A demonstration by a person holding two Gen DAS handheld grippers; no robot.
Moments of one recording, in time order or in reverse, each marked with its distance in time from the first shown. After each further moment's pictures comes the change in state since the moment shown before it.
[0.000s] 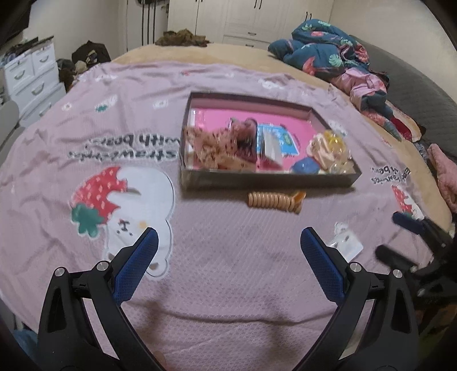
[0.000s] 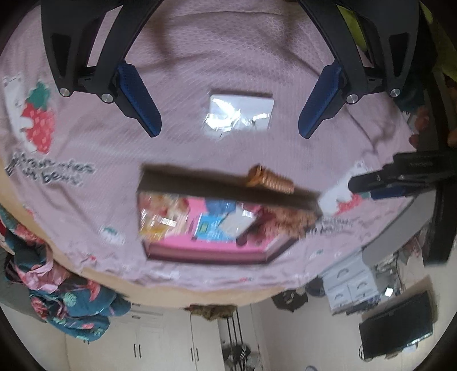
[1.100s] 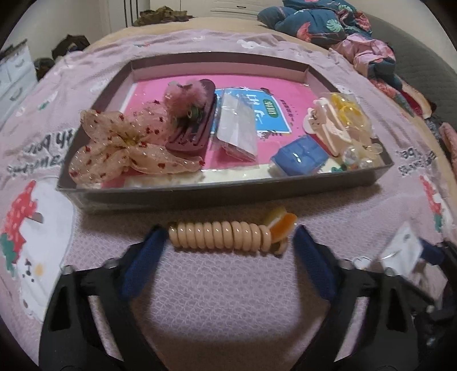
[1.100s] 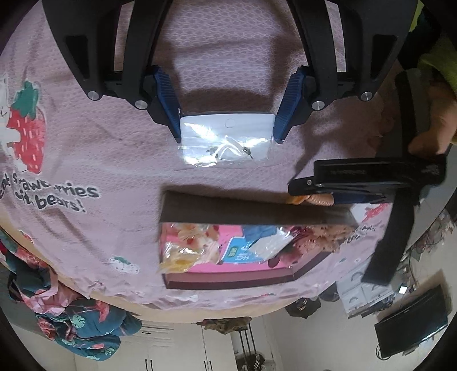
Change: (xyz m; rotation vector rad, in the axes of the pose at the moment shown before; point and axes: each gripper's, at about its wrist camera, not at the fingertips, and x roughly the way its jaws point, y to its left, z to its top) left arm 0.114 -0.061 0.023 0.069 0.111 0.030; right arm 0.026 -0.050 -0.011 0.060 0.029 -0.008
